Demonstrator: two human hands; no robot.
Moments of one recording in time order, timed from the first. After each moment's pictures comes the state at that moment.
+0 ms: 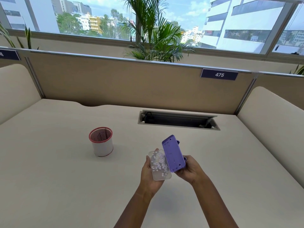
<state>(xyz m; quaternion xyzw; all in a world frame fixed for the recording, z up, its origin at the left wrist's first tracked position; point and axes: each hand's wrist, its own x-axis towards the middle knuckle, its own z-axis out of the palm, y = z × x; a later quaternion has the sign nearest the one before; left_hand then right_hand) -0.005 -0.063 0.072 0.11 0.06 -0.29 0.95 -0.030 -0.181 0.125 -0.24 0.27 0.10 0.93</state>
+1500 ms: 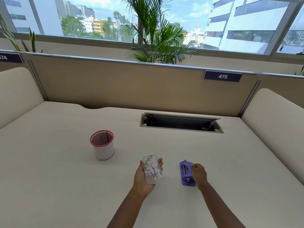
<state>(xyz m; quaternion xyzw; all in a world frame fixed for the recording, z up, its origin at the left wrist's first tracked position) 0.018 -0.040 0.059 0.22 0.15 -0.30 0.92 0.008 -0.240 0.036 -0.78 0.38 -0.05 0.49</state>
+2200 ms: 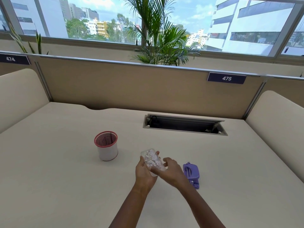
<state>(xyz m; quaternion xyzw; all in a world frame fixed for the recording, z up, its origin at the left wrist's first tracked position) 0.029 -0.040 0.077 0.20 0.16 -0.24 0.94 -0.007 -0.132 0.108 -0.90 0.13 0.06 0.41</state>
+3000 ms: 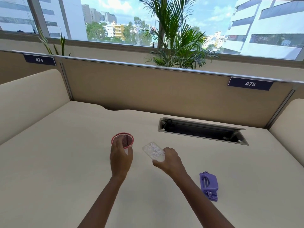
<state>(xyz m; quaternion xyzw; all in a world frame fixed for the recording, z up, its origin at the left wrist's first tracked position) 0.071 0.074 0.101 0.87 0.08 0.21 0.44 0.044 -0.084 0.125 -0.95 0.07 0.00 0.30</state>
